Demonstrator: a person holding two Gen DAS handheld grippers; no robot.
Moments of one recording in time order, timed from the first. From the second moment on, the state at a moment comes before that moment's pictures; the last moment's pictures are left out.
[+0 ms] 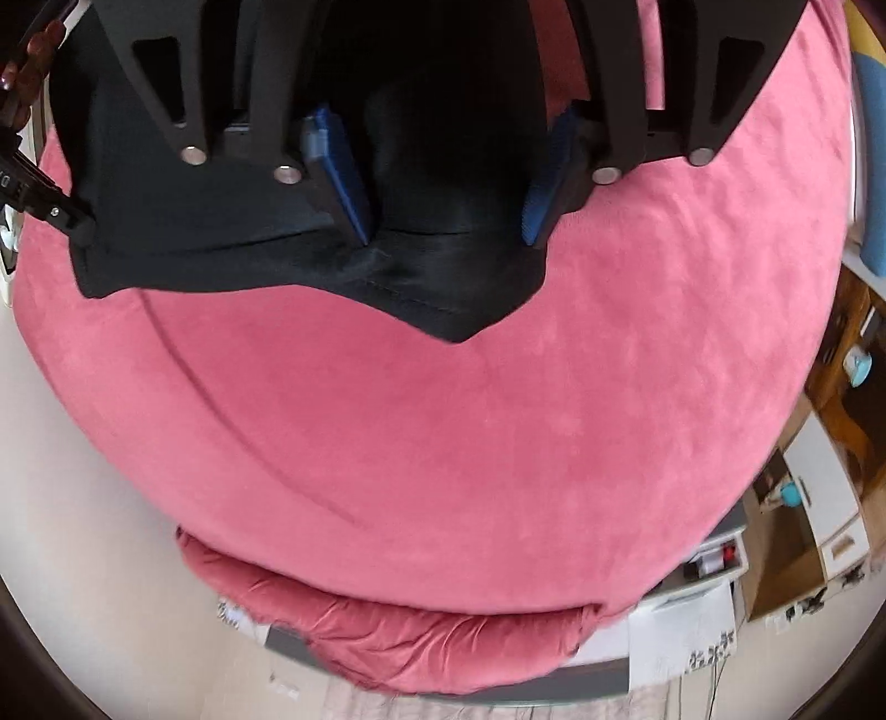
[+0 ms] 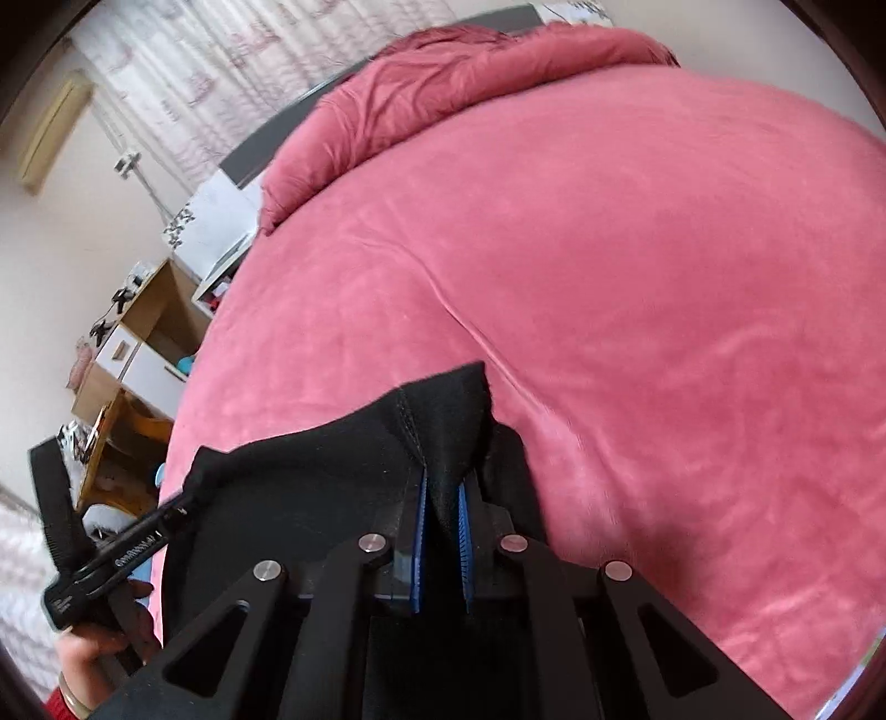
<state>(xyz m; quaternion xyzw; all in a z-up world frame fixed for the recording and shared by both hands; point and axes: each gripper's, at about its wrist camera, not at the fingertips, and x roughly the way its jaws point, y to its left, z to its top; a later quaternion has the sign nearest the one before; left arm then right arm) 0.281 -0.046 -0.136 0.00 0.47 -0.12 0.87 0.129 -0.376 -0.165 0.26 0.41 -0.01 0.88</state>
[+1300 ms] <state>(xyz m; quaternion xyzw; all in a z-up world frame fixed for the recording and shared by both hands) 0.133 -0.009 -0.136 -0.04 0.48 -0.17 0.86 0.029 -0.354 -0.165 0.18 0.45 0.02 0.87</state>
